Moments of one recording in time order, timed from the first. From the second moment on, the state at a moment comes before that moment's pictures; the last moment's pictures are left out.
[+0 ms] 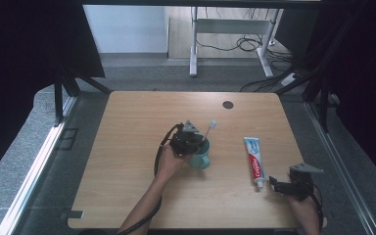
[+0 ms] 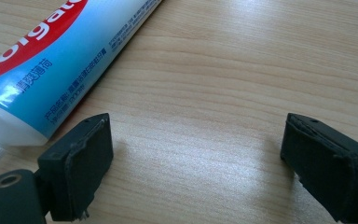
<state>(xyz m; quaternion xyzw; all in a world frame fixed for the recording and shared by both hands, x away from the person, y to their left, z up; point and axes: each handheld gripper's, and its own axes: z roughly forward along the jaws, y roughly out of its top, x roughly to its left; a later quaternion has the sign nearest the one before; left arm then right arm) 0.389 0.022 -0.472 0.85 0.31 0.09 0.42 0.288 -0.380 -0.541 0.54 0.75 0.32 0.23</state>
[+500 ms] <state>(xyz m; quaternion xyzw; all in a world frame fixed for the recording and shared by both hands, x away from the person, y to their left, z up) 0.387 0.020 -0.470 0.85 0.31 0.11 0.42 0.288 -0.380 -0.541 0.54 0.75 0.32 0.23</state>
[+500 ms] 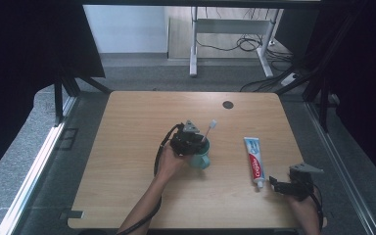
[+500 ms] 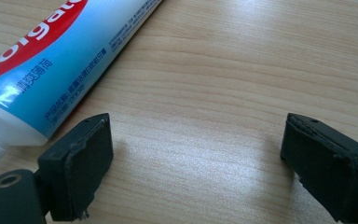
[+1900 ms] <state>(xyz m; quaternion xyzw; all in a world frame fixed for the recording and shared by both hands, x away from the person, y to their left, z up) 0.364 0.059 -0.452 0.84 0.32 0.10 0.44 0.288 -0.380 -0.541 0.54 0.75 0.32 0.23</state>
